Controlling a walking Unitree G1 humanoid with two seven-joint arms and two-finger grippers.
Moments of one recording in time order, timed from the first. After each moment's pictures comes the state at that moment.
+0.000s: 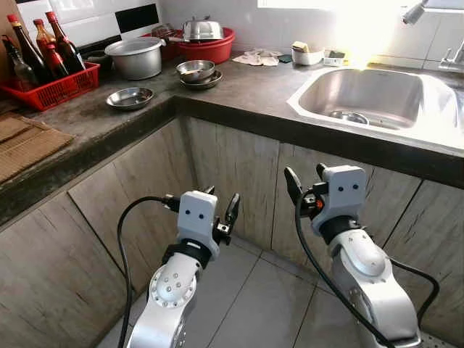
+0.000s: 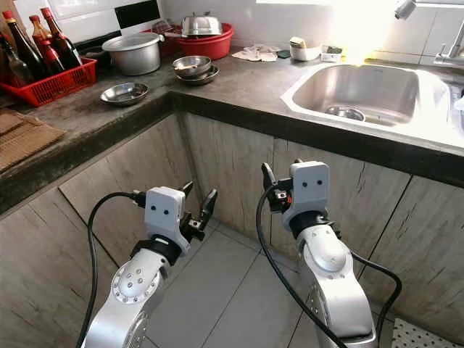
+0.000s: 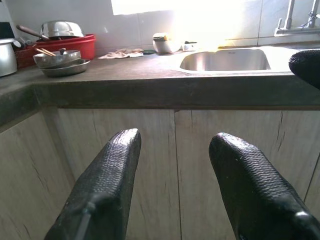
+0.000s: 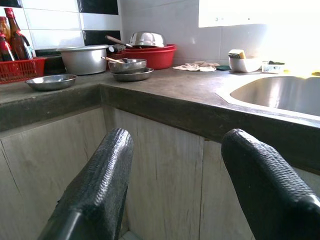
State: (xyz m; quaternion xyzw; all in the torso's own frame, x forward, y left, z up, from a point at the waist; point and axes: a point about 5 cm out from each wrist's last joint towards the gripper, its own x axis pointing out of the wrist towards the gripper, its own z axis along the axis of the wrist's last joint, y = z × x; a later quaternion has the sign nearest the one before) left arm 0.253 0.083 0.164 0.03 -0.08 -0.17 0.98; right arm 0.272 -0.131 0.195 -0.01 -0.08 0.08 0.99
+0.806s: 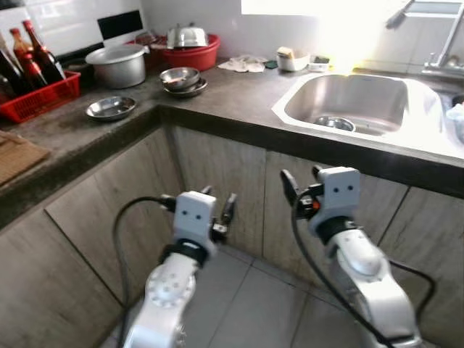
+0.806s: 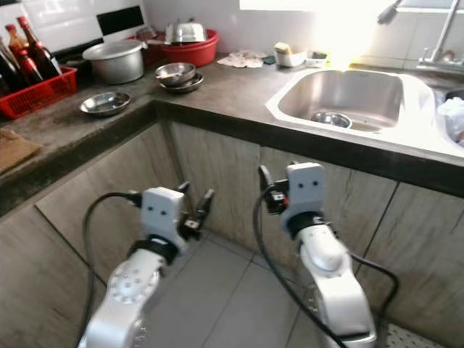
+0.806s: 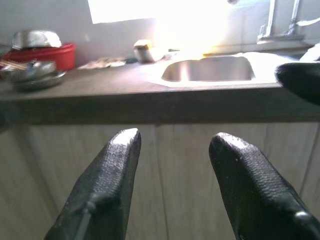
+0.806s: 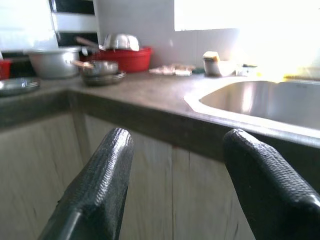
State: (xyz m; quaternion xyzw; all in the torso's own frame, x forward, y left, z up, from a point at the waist) left arm 0.251 0.073 0.162 0.02 -0.08 -0.19 0.98; right arm 0.274 -0.139 0.190 -0.01 -0.07 0.07 1.00
